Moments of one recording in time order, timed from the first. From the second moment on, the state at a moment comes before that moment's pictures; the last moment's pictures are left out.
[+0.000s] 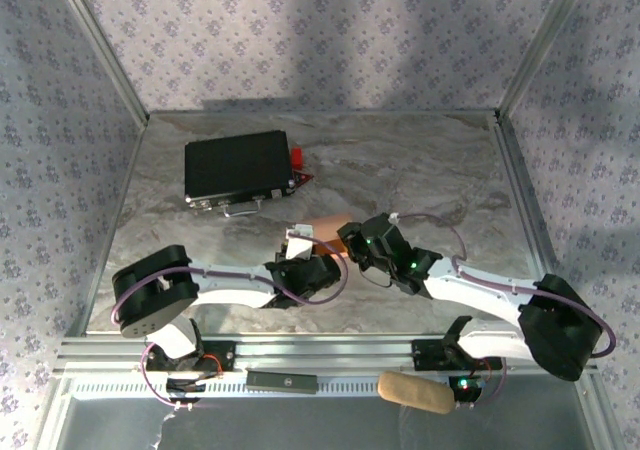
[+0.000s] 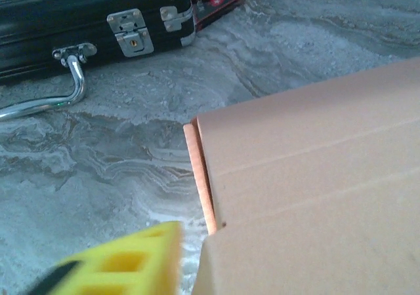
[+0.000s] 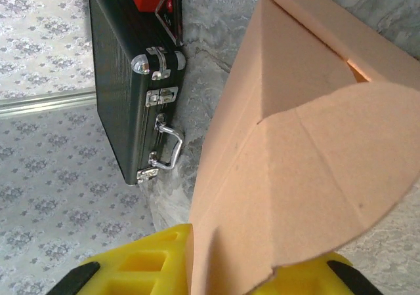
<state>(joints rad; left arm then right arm) -1.21 1.59 0.73 -0.14 -0.92 -0.85 0.85 1.20 0.55 0.11 0.12 1.64</state>
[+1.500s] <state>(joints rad) -0.83 1.35 0.76 -0.38 -0.10 -0.94 0.79 1.26 0.49 -0.01 0.03 1.58</state>
